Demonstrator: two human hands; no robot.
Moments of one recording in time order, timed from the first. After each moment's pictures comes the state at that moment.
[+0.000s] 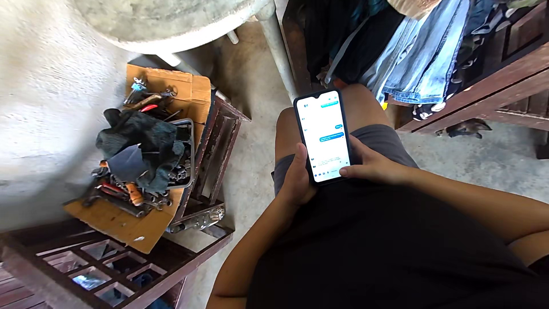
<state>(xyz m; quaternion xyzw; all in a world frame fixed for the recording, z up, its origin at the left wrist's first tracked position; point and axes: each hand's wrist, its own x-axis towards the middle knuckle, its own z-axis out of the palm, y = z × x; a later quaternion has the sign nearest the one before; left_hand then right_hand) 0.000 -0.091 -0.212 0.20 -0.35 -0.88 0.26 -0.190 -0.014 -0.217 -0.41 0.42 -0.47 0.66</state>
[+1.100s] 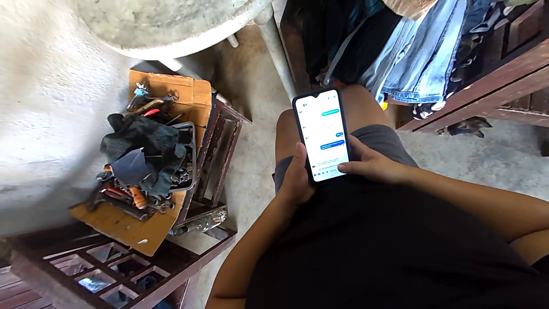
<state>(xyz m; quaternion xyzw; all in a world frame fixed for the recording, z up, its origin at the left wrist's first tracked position) -0.002 -0.094 -0.207 0.21 -0.37 -0.87 0.25 -0.191 -0.014 -0.217 -0.40 0.41 -0.49 0.66</state>
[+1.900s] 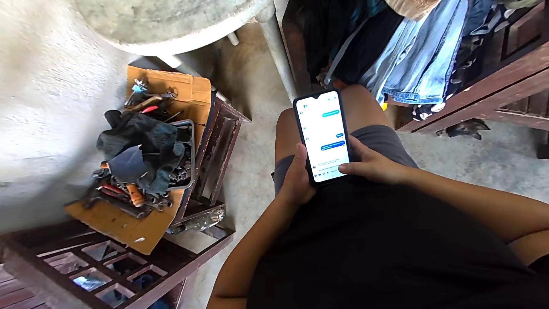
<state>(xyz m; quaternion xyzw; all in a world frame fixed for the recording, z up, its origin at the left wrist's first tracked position) -0.001 -0.091 -0.210 0.22 -0.37 -0.87 0.26 -0.190 -0.014 -0.218 -0.40 0.42 -0.47 0.66</state>
